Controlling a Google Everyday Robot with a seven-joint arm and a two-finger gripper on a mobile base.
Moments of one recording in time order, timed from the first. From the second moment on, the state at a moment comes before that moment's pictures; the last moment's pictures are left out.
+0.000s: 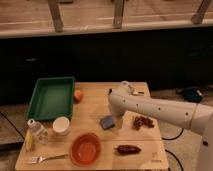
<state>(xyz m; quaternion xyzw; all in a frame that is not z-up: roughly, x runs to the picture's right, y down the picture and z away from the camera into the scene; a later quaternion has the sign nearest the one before) 0.059 0.171 0.833 -0.27 -0.09 -0.13 0.95</state>
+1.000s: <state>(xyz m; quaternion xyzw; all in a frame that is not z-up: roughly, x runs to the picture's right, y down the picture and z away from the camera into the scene) 0.052 0.179 0.849 -0.28 -0.10 -0.12 0.95</state>
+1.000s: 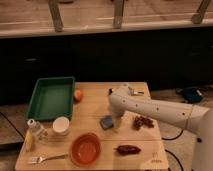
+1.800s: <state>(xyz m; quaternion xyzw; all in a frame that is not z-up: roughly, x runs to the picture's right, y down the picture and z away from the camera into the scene) 0.048 0.186 0.854 -0.28 -0.11 -0.12 0.94</state>
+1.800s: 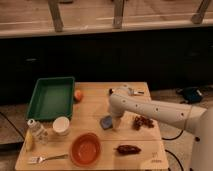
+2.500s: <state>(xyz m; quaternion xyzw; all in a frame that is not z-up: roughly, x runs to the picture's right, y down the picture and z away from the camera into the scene) 0.045 0.179 0.847 -0.27 -0.11 -0.13 0.95</state>
